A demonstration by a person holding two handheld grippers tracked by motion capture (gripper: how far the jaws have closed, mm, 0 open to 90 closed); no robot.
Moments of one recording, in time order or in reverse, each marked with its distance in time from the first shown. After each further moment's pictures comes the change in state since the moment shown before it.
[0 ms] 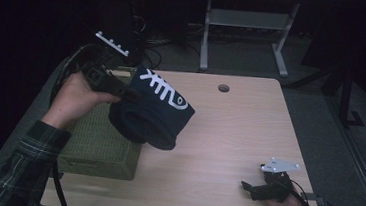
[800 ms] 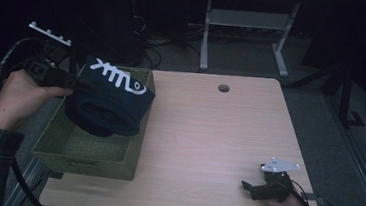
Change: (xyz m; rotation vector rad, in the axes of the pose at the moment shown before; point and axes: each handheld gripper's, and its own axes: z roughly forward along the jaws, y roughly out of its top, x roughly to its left) left arm 0.042 -0.052 -0.069 -0.068 0.127 -0.144; right arm 0.000 0.000 0.000 0.000 -0.005 0.007
